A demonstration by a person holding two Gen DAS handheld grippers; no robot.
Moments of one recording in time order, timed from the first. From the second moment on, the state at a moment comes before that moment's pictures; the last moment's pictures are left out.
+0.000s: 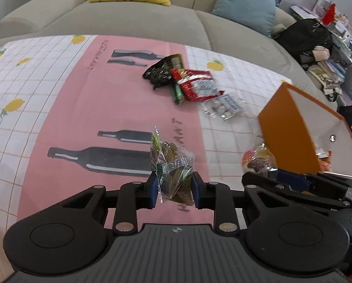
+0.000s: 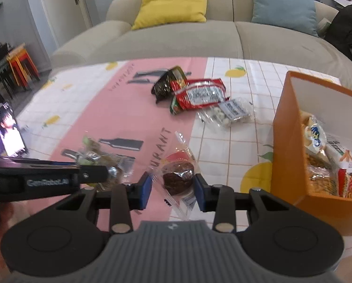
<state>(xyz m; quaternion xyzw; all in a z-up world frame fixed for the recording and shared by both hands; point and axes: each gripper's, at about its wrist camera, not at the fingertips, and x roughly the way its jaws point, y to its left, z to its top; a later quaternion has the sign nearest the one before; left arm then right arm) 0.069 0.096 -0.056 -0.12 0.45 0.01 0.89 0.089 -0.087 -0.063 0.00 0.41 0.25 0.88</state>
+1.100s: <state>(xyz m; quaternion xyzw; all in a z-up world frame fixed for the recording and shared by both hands) 0.180 -0.134 -0.003 0.02 0.46 -0.21 0.86 0.165 -0.328 -0.008 0.07 0.47 0.14 0.87</state>
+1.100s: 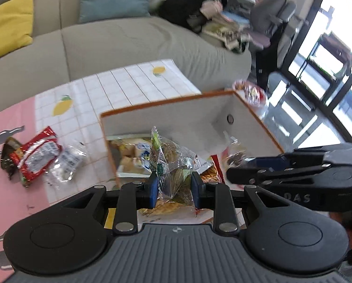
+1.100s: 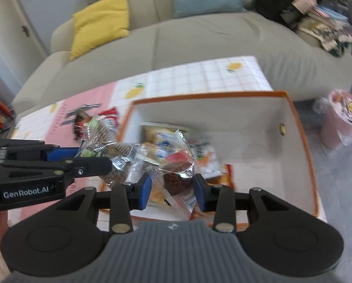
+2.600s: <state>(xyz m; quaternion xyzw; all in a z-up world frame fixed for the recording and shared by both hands) 0.215 -0.167 -0.034 0.12 0.52 -0.18 0.83 0.215 -0.346 -0.072 0.07 0.59 0.03 0.80</state>
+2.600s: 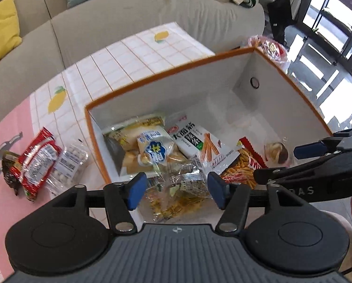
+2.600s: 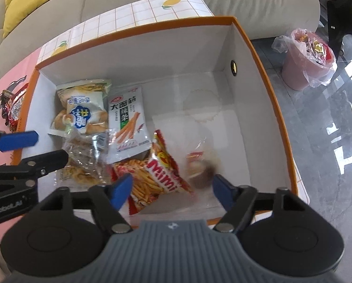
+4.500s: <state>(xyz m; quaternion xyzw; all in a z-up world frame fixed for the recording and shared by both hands) 0.086 0.106 -0.058 -0.03 0.39 0.03 0.92 0.086 -0.094 -0.063 -0.04 0.27 0.13 0.95</state>
